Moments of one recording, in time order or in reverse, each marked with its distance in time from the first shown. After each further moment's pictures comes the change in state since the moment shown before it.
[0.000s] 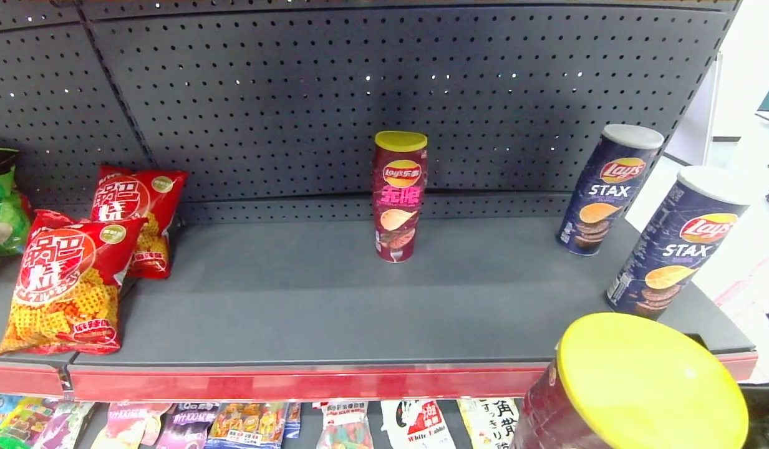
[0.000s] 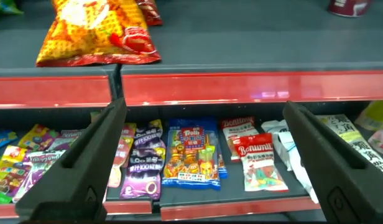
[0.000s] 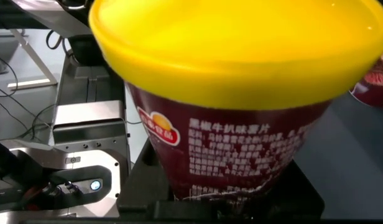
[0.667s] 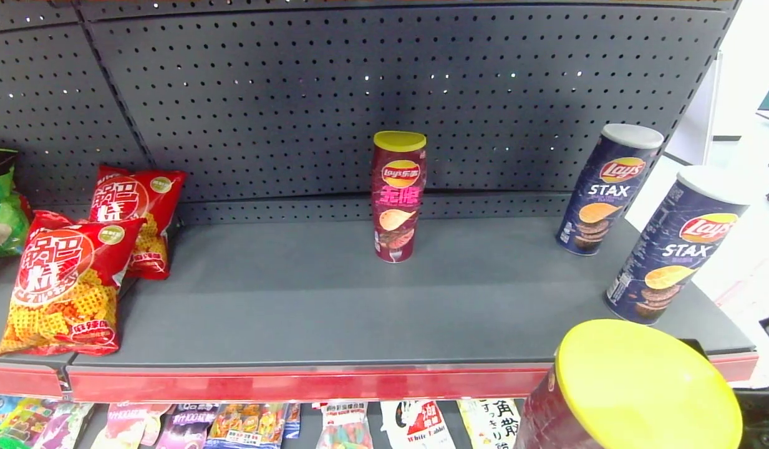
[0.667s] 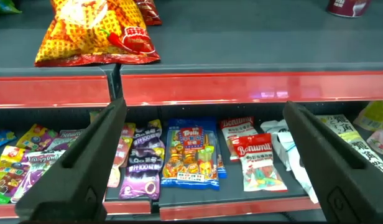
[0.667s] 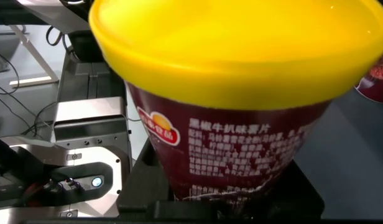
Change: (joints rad) left arm 0.000 0.000 0.000 0.000 0.000 -0.003; right arm -0.003 -0.001 0.014 0.000 0.001 0.000
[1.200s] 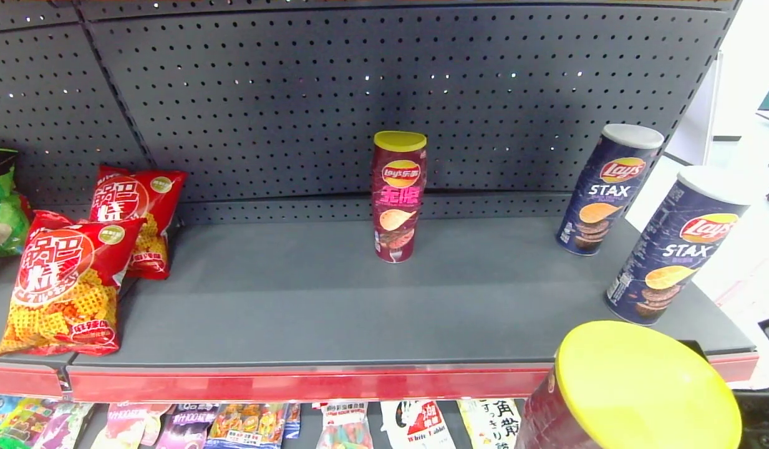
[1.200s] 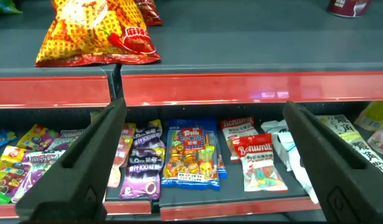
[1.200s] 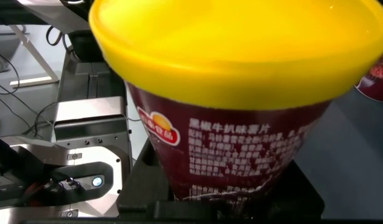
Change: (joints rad) left arm 0.000 0.000 0.000 0.000 0.000 0.000; right arm 0.000 0.000 0.004 0.000 0.000 0.001
